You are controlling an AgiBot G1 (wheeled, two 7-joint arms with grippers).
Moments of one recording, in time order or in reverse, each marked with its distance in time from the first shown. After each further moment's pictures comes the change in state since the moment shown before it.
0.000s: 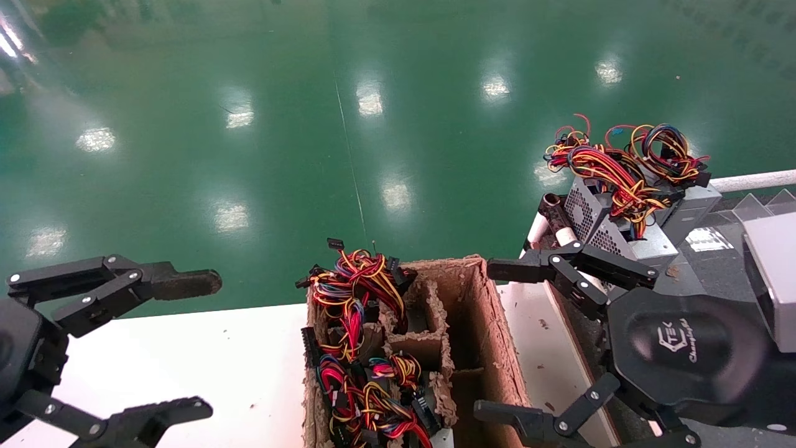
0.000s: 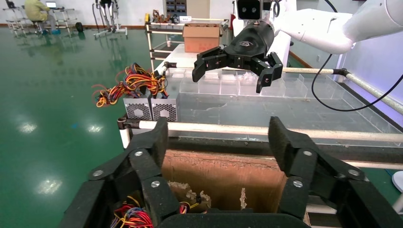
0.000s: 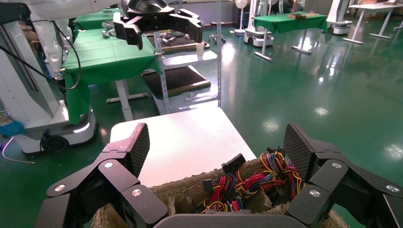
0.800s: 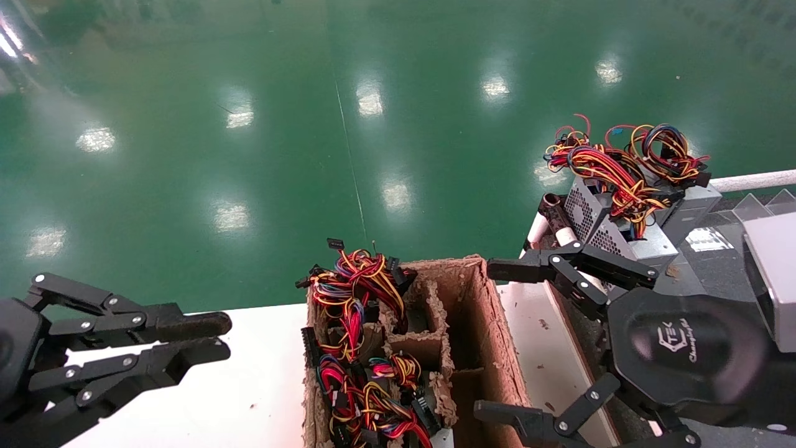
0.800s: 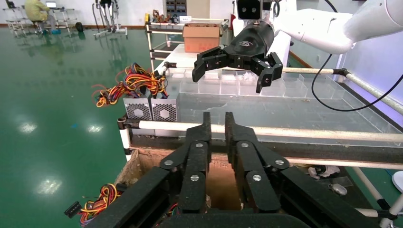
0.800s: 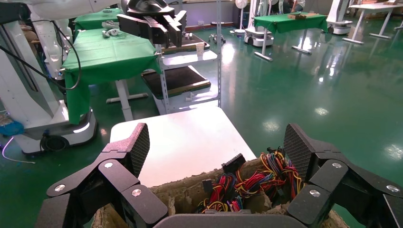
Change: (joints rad) left arm 0.000 0.000 0.000 0.000 0.000 0.000 0.000; right arm 0.000 0.000 0.000 0.000 0.000 0.000 0.000
